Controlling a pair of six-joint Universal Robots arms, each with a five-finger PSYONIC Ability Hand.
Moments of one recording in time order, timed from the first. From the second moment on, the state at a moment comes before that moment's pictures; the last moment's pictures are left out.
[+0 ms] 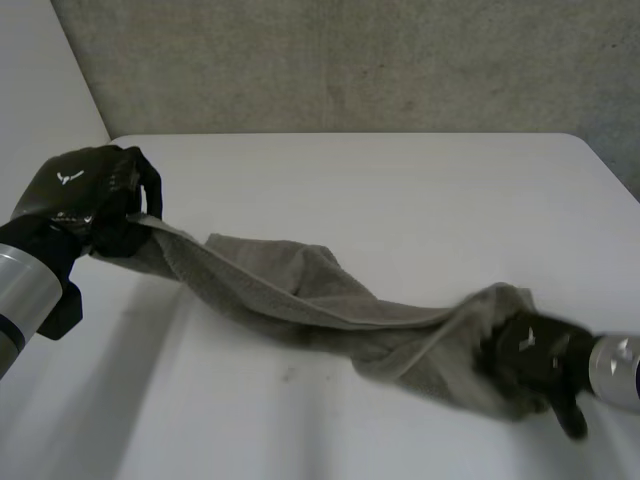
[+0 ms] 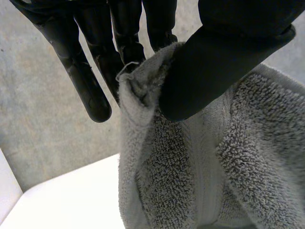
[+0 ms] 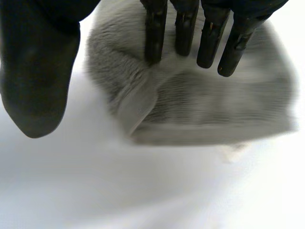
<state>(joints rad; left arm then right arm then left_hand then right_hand) 4.46 -1.39 -1.84 3.17 -1.42 3.15 1.64 -1.33 1.78 0.49 1.20 1.93 1.19 1.22 1.22 1.22 1.03 0.33 0.28 0.25 0.26 0.06</state>
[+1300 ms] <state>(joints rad) 4.43 -1.40 -1.50 3.13 -1.42 3.15 1.93 -0.52 0.57 0.65 0.95 2.78 1.19 1.22 1.22 1.22 1.03 1.18 1.20 1.17 1.18 1.02</state>
